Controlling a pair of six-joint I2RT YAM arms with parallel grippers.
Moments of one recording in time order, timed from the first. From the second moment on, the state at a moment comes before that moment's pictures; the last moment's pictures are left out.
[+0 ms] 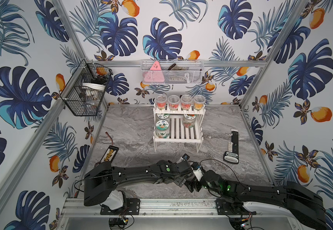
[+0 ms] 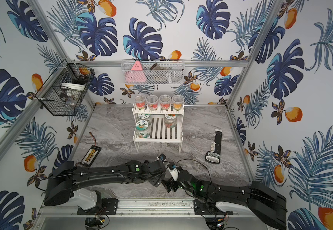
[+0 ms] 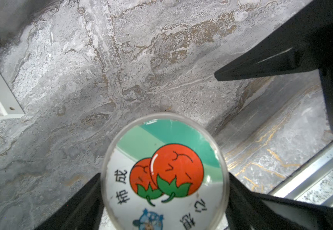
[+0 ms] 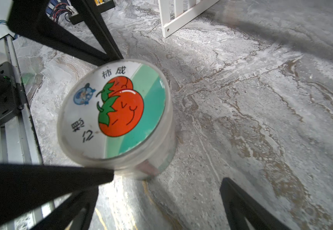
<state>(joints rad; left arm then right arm) -1.17 1.51 1.00 -0.66 -0.31 -0.47 1.10 1.00 0.12 0.35 0.14 0.26</state>
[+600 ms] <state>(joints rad) -0.93 1.41 1.42 -1.13 -0.20 -0.71 1.10 1.04 0.32 0.50 0.14 0.02</state>
